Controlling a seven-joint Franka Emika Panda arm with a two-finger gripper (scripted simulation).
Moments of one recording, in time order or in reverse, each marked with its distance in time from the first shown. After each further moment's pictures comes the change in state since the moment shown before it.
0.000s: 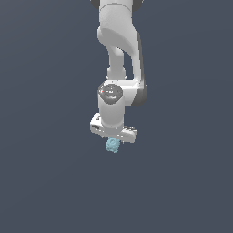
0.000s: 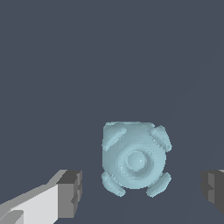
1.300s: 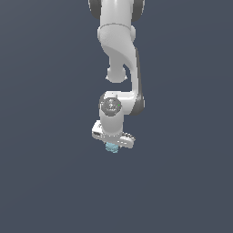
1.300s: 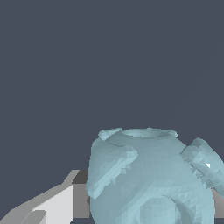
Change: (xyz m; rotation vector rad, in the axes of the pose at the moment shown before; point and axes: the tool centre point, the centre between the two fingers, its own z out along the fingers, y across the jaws) arm 0.002 0.002 0.053 0.001 0.001 0.018
